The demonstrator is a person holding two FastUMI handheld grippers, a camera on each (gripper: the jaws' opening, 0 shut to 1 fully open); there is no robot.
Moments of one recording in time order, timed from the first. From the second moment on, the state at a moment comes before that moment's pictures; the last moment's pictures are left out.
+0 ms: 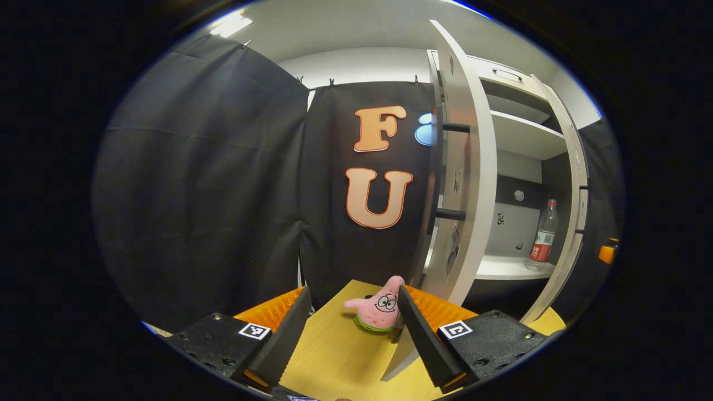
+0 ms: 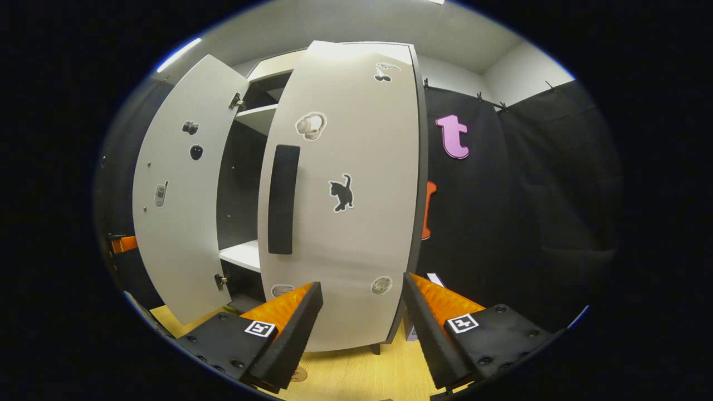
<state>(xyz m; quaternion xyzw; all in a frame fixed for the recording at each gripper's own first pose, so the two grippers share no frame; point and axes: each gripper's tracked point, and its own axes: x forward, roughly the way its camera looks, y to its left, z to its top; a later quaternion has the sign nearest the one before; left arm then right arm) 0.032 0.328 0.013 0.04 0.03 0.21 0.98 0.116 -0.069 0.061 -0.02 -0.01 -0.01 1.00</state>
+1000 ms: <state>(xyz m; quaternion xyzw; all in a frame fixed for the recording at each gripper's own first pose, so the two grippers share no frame) 0.070 0.271 -0.006 0.03 0.05 0.14 0.99 0.077 -0.123 0.100 -0.01 -0.04 -0.04 1.00</state>
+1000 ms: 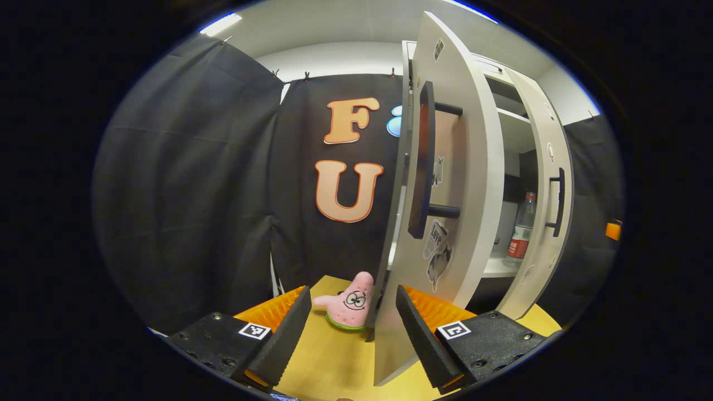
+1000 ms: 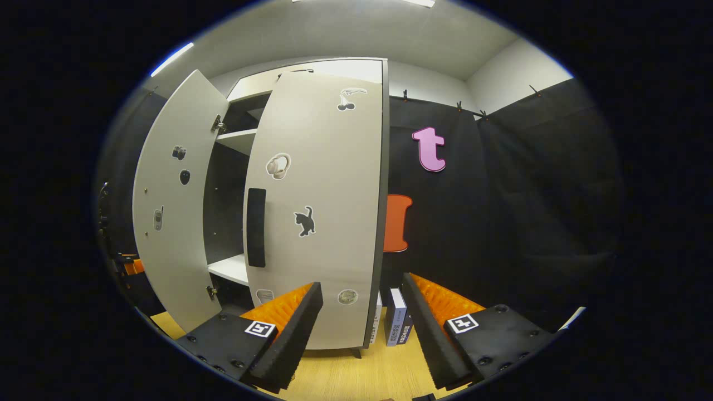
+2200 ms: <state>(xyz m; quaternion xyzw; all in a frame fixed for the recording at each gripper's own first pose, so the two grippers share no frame) 0.175 0.136 -0.041 0.05 0.06 -0.02 1.00 0.025 -0.186 0.115 0.00 -0.07 -0.11 0.99</state>
